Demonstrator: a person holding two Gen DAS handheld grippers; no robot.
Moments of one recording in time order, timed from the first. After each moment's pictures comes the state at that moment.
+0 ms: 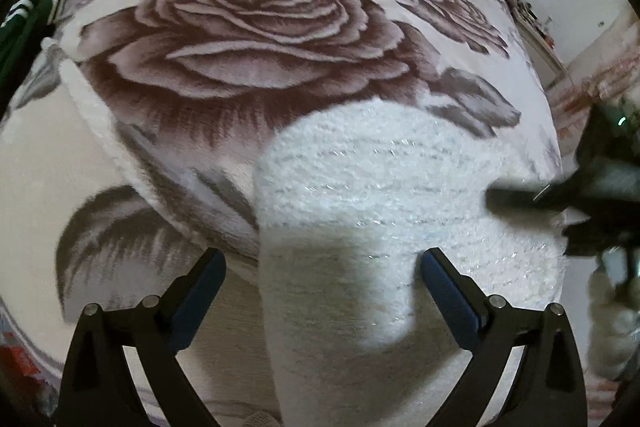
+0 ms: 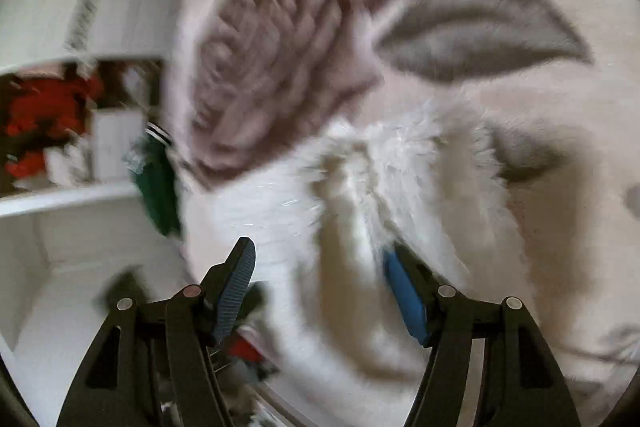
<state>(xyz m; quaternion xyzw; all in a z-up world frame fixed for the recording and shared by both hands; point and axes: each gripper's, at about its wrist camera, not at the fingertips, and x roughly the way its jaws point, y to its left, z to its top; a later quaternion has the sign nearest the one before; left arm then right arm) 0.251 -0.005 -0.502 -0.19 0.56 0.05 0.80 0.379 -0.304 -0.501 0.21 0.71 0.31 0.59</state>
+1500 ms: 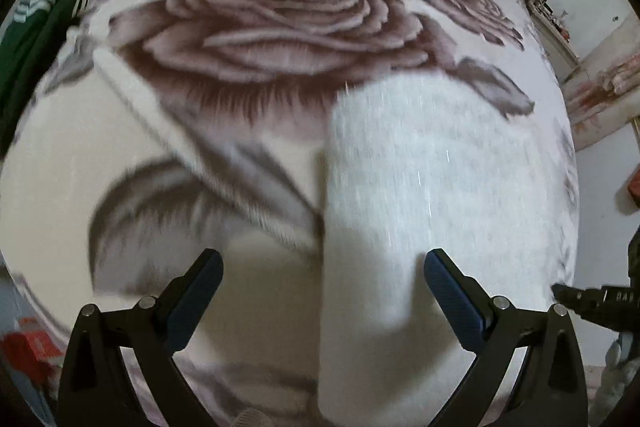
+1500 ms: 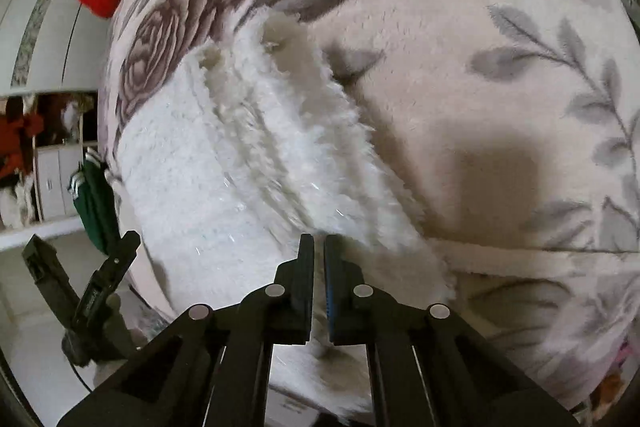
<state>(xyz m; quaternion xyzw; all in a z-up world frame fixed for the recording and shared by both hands) 0.219 -0.005 -0.491 -0.17 0.59 0.07 0.78 0.268 -0.426 -0.485 0.20 0.72 0.18 0.64</state>
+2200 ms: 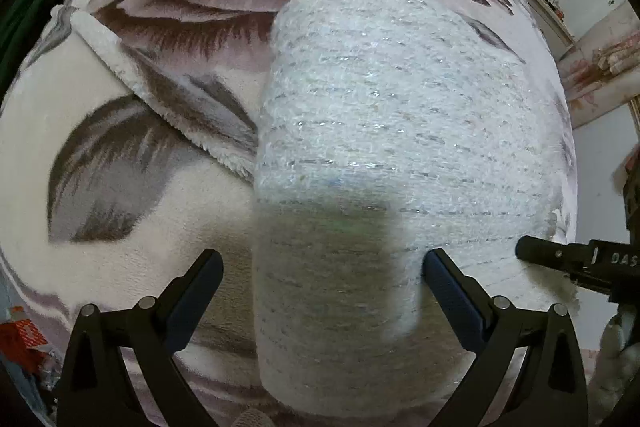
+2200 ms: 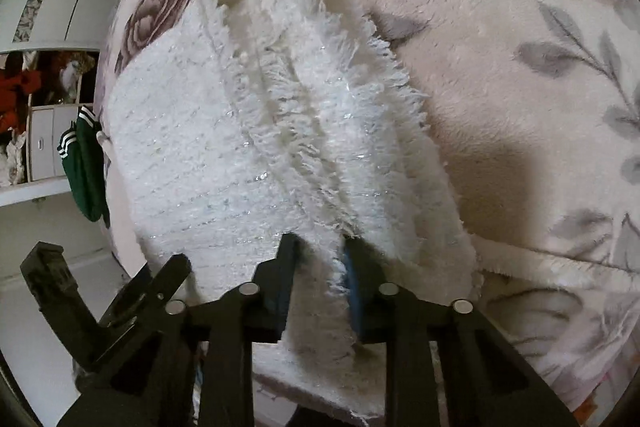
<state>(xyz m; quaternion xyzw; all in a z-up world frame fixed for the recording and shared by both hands) 0.202 -0.051 -0.519 -0.18 0.61 0.05 0.77 0.253 -0.393 -0.496 0.15 0.72 0.22 0.64</state>
